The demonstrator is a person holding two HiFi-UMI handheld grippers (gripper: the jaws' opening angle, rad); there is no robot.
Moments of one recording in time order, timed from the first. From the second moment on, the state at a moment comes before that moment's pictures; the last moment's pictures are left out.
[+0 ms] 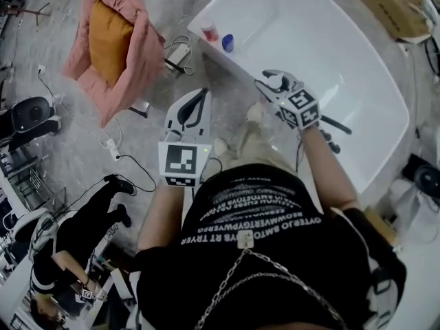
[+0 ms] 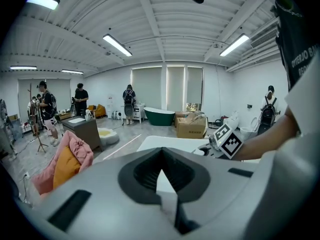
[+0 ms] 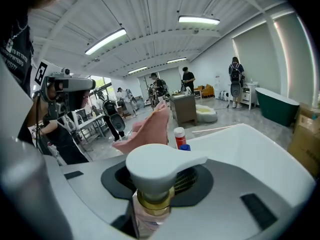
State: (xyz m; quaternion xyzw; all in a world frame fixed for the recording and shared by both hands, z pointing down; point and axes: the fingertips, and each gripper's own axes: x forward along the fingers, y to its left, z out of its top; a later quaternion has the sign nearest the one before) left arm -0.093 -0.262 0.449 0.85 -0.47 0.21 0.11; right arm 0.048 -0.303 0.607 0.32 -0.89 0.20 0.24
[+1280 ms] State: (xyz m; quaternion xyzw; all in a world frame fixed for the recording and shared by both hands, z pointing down) left arm -0.099 -0.248 0.466 0.82 -0.50 0.24 0.15; right arm 0.058 -0.400 0.730 0.34 -0.86 0.22 0.32
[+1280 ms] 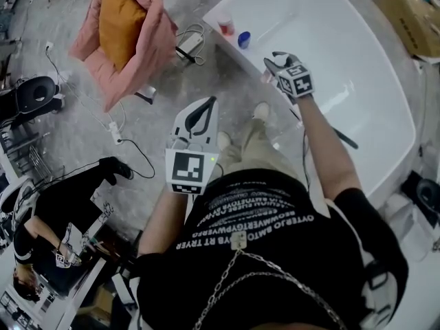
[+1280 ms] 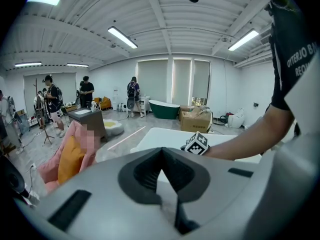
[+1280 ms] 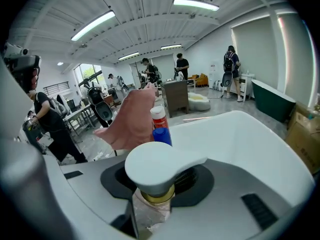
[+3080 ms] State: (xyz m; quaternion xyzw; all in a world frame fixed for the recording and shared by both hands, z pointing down) left arm -0.099 -0.254 0.451 0.83 -0.48 0.24 0.11; right arm 0.080 -0.382 0.771 0.35 -0.84 0.24 0.34
